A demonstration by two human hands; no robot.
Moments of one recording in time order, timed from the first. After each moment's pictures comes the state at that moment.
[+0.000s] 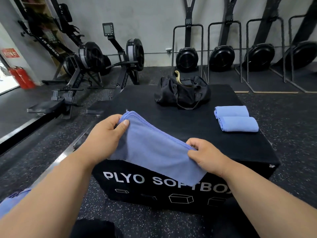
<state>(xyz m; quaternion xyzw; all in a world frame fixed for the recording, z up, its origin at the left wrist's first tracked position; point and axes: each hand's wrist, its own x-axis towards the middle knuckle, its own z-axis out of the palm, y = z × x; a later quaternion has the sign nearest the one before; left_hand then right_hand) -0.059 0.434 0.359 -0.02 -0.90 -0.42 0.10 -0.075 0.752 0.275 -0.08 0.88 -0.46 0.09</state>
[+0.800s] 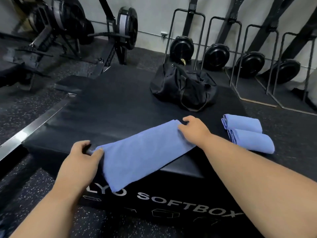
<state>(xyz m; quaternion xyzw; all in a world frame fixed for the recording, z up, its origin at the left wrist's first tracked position) -0.147 0.378 0.195 0.29 -0.83 -0.47 0.04 -0.305 0.711 0.217 0.06 0.96 -0.26 0.06</state>
